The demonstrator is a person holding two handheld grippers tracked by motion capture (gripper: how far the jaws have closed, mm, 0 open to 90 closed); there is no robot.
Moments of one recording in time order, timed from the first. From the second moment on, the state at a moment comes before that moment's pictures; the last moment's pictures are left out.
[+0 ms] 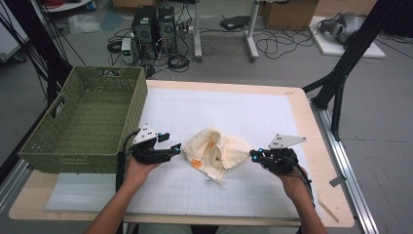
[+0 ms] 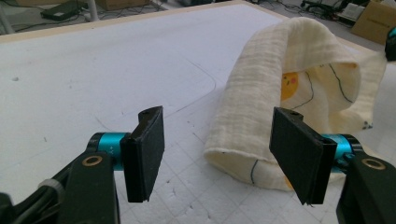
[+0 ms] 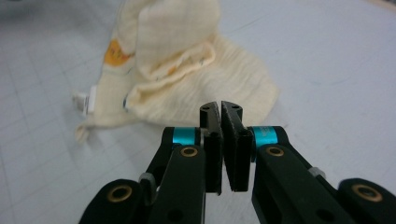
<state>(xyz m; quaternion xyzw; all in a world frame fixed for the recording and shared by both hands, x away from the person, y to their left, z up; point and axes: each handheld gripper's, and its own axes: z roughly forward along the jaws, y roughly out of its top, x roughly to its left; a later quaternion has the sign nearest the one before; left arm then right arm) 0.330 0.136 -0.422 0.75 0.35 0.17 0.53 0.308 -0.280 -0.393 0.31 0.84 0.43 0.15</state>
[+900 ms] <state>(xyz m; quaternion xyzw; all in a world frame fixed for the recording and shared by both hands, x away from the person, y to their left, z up) 0.330 0.135 -0.422 0.75 0.35 0.16 0.53 0.442 -0.269 -0.403 0.47 0.77 0.36 0.24</state>
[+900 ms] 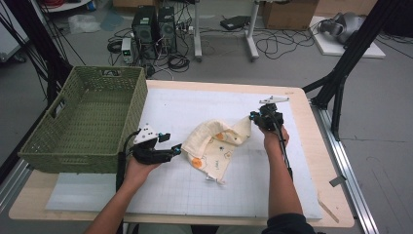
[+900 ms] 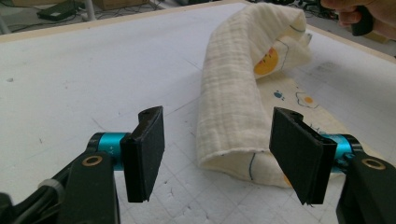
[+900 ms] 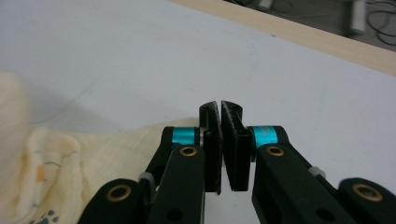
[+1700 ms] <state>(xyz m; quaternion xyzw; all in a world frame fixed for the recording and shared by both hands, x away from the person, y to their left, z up) 0.330 0.136 -0.421 0.75 0.35 0.17 0.53 0.339 -0.250 -0.418 0.35 0.81 0.43 0.19</state>
